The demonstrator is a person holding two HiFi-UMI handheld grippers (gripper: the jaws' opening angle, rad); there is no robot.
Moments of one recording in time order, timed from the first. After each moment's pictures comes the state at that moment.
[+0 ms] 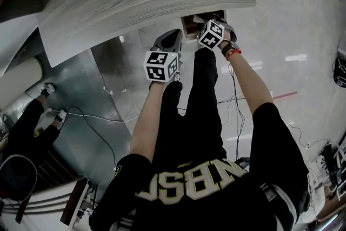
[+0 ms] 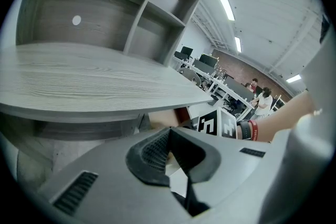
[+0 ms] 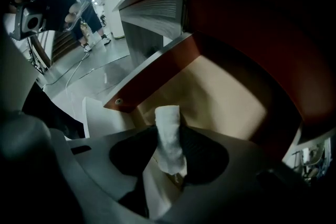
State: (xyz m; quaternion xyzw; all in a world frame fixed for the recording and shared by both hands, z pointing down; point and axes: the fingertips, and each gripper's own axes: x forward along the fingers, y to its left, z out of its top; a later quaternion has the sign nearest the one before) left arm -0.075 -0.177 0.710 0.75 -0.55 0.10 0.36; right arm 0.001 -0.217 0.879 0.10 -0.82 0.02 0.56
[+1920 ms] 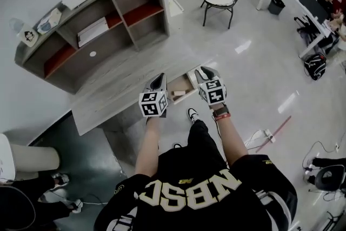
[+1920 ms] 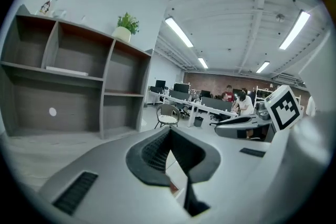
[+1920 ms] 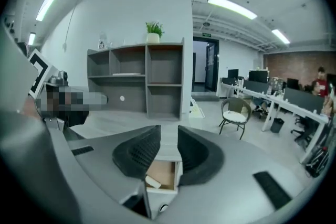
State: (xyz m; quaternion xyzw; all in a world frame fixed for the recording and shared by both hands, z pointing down) left arm -0.053 -0.166 0.426 0.84 -0.52 0.03 0.15; right arm 0.109 -0.177 0.465 0.53 -0.82 0.10 0.20
